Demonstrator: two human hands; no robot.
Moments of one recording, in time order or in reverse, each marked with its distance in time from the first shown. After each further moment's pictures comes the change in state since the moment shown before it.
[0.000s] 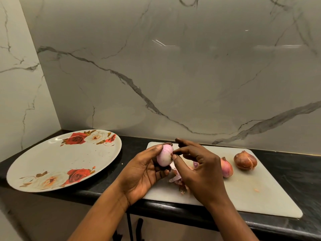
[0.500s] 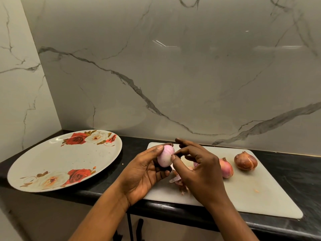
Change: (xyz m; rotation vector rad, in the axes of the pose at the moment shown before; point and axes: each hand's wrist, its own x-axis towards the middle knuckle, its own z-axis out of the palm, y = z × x) left_hand 0.000 0.000 -0.002 0.014 0.002 0.011; right_hand 0.001 0.001 0.002 -0.039 -0.006 0.004
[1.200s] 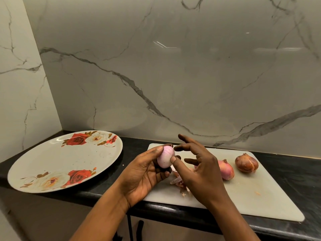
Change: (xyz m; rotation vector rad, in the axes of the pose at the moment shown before) left_hand -0.001 0.001 -0.001 -0.033 -0.003 -0.013; right_hand 0.004 -0.004 -0.001 0.058 -0.081 0.039
